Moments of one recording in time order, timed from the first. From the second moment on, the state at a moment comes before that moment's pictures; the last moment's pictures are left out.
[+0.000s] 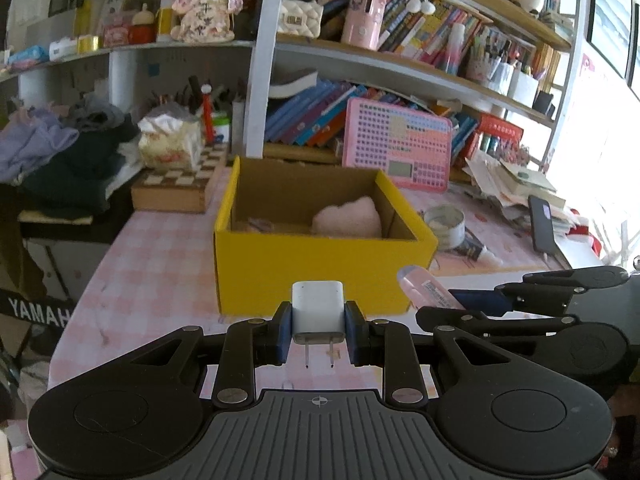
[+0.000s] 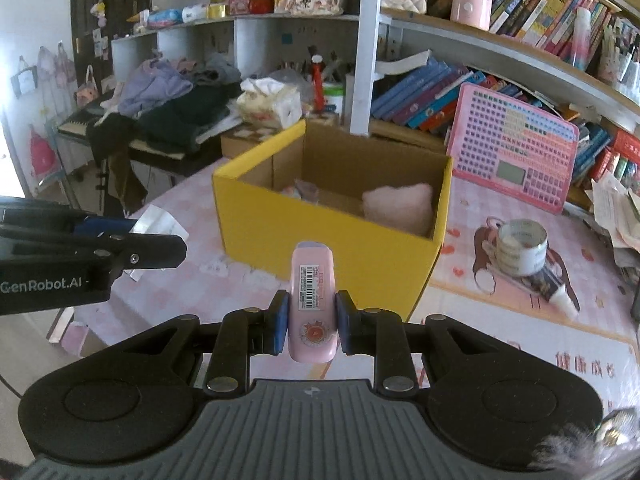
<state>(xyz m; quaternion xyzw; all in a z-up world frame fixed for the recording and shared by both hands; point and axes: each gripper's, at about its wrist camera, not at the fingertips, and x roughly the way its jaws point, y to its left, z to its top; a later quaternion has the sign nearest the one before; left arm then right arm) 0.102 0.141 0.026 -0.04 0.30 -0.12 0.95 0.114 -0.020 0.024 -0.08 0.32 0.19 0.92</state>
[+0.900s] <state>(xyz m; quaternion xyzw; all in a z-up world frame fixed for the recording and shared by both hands) 0.281 0.104 0.011 0.04 0.34 -0.11 0.93 0.314 -0.026 0.041 -0.10 0.32 0.26 0.90</state>
